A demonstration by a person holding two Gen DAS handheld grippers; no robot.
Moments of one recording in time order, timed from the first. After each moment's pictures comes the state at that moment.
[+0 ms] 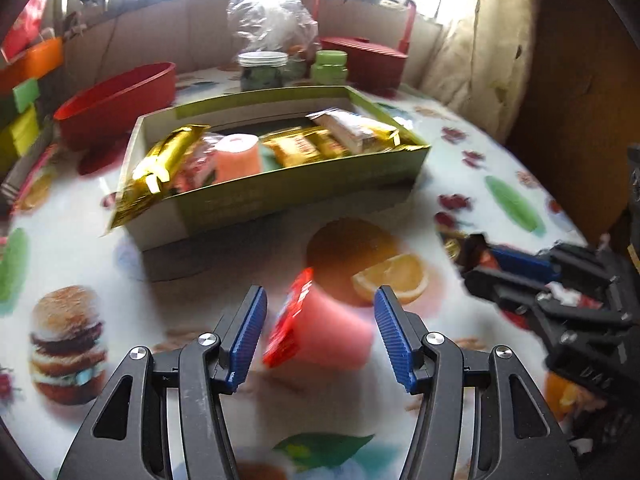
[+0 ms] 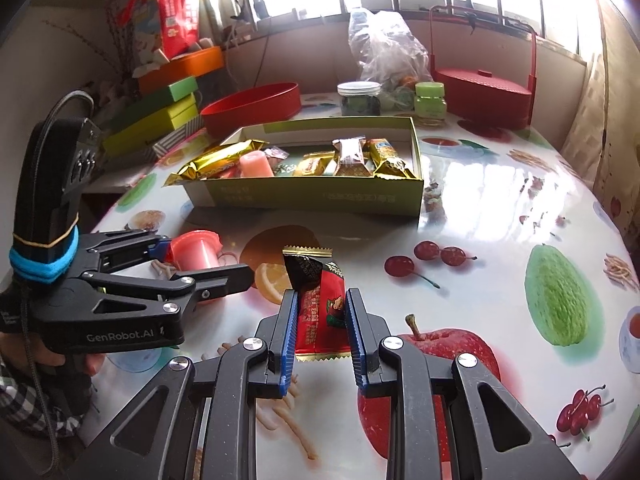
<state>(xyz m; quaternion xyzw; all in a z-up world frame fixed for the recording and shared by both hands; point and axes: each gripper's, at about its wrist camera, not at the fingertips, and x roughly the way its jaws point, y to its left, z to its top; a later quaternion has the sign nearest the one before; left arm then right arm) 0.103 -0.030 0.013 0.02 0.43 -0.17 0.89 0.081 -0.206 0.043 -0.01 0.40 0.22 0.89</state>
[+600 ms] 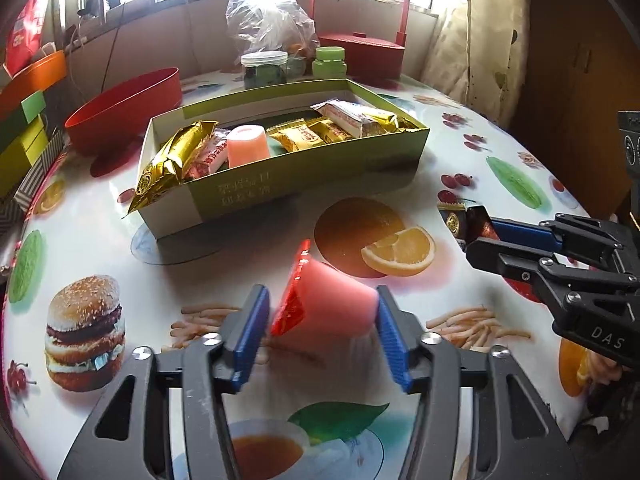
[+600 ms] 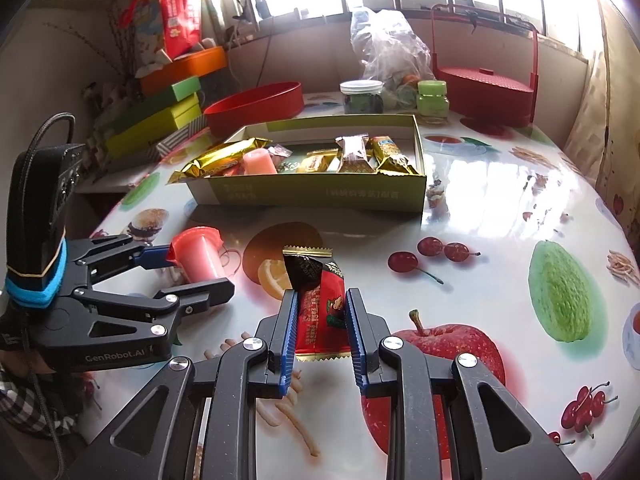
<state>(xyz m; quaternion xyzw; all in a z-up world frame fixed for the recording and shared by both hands) 0.089 -0.028 0.012 0.04 0.43 -0.16 0.89 0.080 -0.207 0.042 -0.01 0.40 0.23 0.89</state>
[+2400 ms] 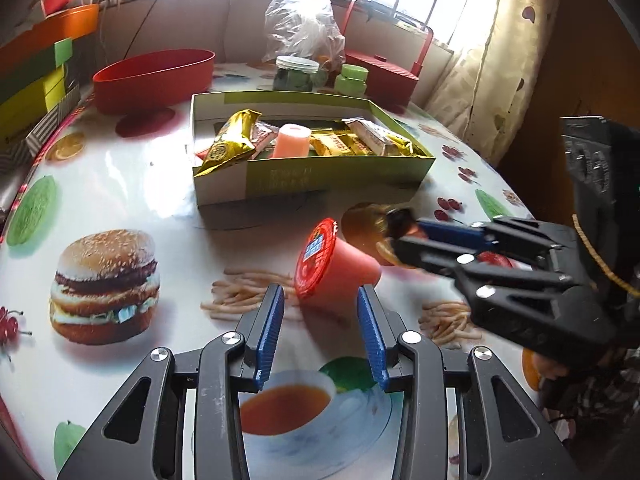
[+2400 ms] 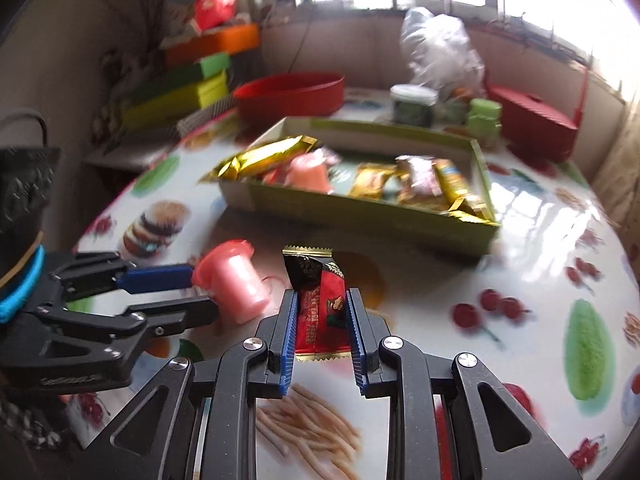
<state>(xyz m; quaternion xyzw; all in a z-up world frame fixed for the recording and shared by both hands) 0.070 0.020 0.023 -0.05 0.43 -0.17 0.89 0.098 -0.140 0.045 -0.07 0.41 0.27 0.87</state>
